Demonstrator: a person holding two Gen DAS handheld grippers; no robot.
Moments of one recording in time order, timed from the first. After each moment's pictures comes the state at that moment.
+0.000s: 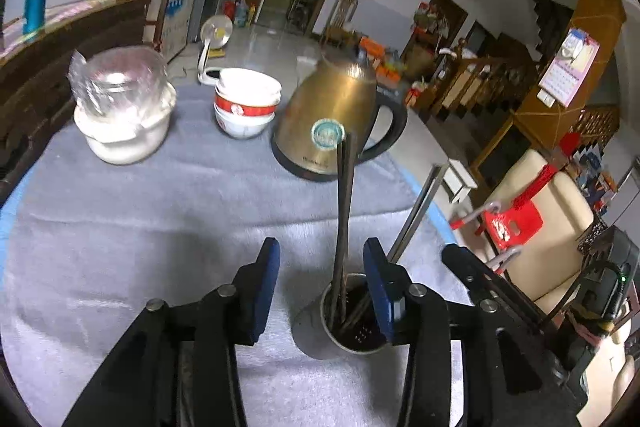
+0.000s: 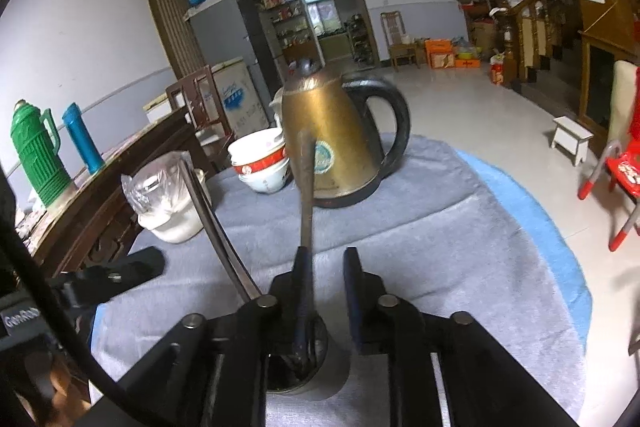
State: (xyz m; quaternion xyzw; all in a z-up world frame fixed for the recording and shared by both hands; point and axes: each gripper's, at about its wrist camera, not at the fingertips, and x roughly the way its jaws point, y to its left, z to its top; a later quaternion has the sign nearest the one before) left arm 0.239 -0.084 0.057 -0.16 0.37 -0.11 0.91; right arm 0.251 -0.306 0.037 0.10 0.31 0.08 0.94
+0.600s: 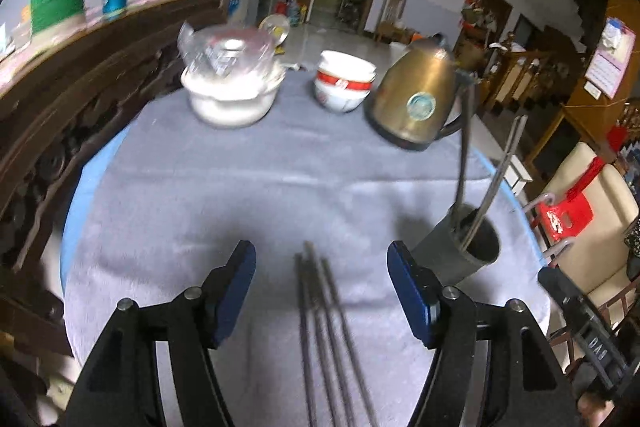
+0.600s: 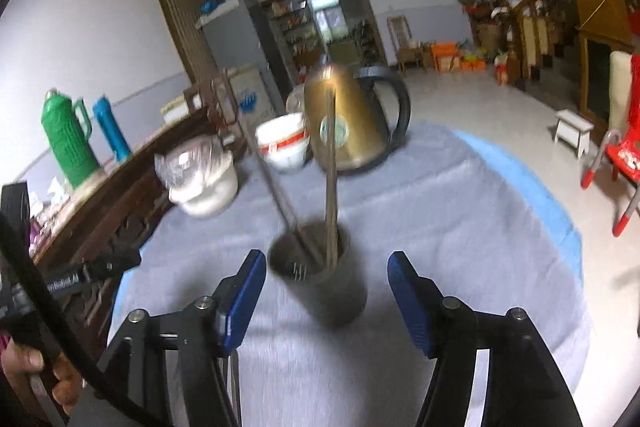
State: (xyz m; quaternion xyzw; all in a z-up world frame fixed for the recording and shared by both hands) left arm 0.171 -0.009 0.010 -0.12 0.40 -0.01 0.91; right arm 0.159 -0.299 0.016 0.12 0.32 0.11 0.93
